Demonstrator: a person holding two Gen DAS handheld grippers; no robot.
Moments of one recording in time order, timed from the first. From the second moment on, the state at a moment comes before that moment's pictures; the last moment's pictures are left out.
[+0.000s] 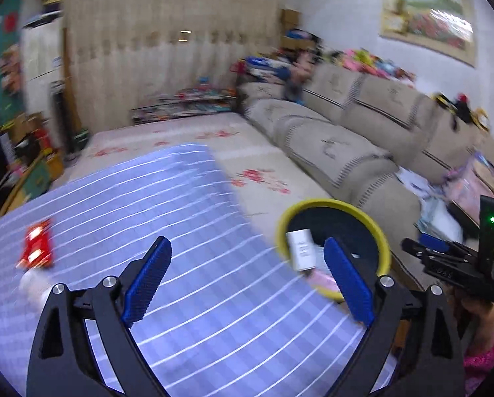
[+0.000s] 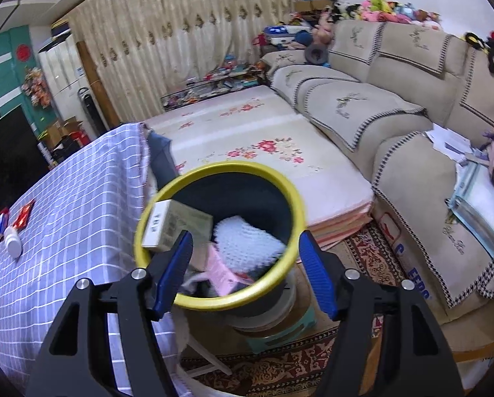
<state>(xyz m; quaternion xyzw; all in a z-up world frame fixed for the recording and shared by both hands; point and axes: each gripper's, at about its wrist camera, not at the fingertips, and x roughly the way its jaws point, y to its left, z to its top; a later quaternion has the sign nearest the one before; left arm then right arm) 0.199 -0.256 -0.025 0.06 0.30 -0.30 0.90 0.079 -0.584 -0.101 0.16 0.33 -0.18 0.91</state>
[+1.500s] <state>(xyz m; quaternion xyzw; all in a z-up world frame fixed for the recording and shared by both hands) 0.144 0.053 -0.057 -0.06 0.32 -0.03 0.95 0.337 -0.181 -0.121 -0.06 0.43 0.24 0.87</state>
